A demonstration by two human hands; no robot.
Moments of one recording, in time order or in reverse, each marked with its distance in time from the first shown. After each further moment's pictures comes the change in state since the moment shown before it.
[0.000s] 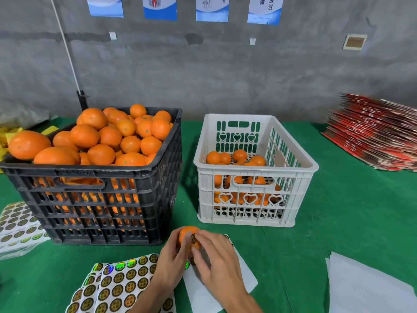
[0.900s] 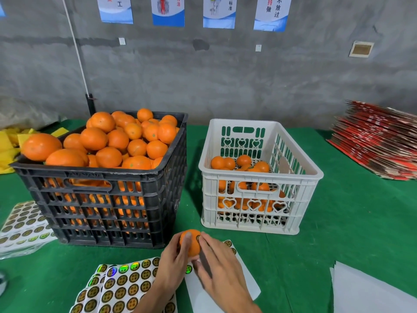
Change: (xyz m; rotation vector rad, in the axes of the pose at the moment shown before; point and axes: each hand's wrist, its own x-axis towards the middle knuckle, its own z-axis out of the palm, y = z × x) left_hand 0.003 0.001 0.002 -0.106 0.049 -0.124; right_hand -0.008 0.010 0.003 -0.198 -0.144 -0.081
